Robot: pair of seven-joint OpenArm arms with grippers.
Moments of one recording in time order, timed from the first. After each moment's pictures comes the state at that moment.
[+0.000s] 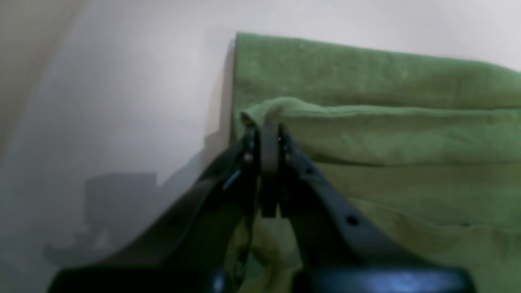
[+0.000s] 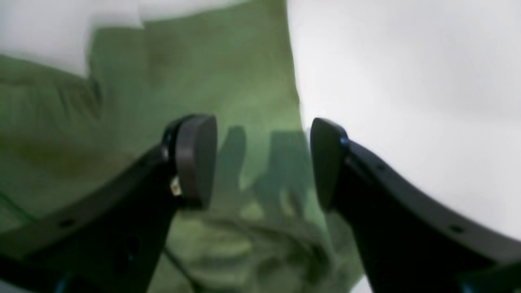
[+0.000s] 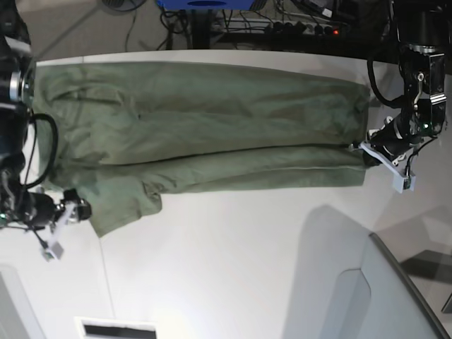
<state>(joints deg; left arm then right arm) 6.0 -27.1 -10.1 77.8 -31.9 -9.5 40.2 29.3 19.4 6.4 38.6 13.0 37.2 -42.2</state>
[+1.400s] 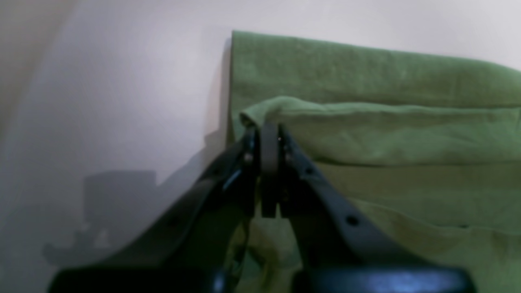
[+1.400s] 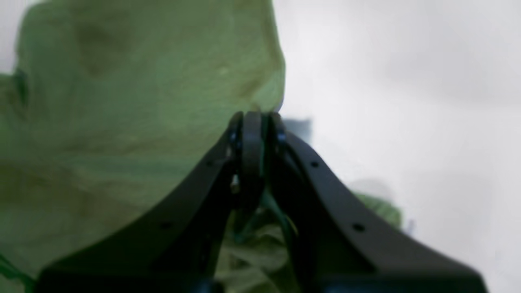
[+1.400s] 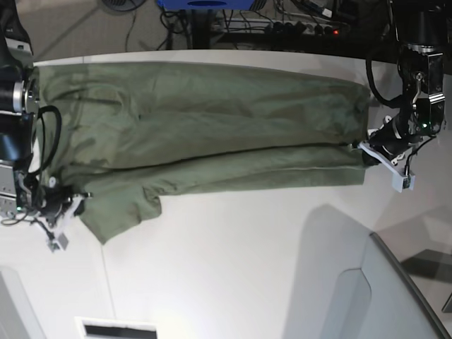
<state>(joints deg) 6.0 -26.8 -10.0 77.9 -31.9 -9.3 40.2 30.6 18.0 4.8 31.5 2.4 33.9 -29.6</state>
